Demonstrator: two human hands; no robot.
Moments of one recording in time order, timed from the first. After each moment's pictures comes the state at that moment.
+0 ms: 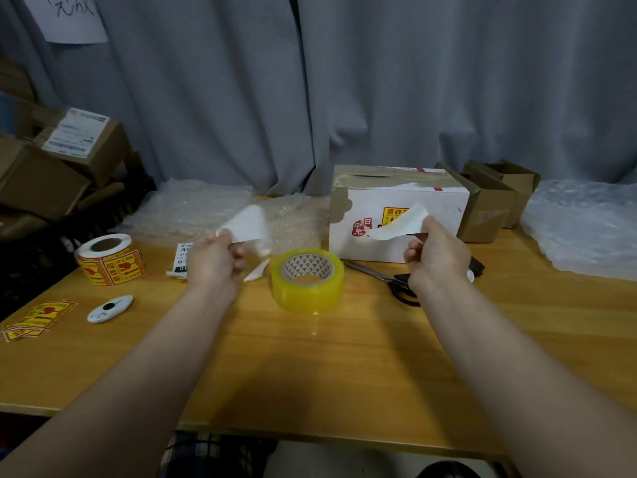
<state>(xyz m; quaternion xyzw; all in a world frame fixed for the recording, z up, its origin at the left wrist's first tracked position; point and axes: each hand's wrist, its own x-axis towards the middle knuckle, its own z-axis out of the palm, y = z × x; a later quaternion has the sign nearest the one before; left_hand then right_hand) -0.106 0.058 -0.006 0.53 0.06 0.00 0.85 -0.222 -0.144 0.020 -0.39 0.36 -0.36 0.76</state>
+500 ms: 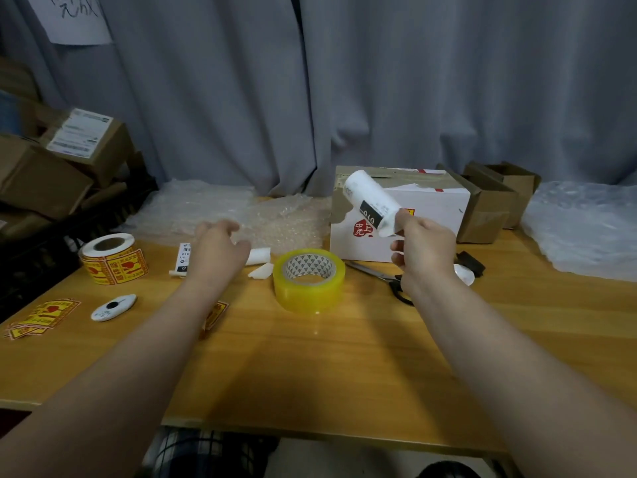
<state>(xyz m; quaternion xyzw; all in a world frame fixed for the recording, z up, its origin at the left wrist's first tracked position) -0.076 0.073 -0.014 0.91 -0.10 0.12 0.38 -0.217 -0.129 0.023 -0.56 0.32 -0.35 0.68</state>
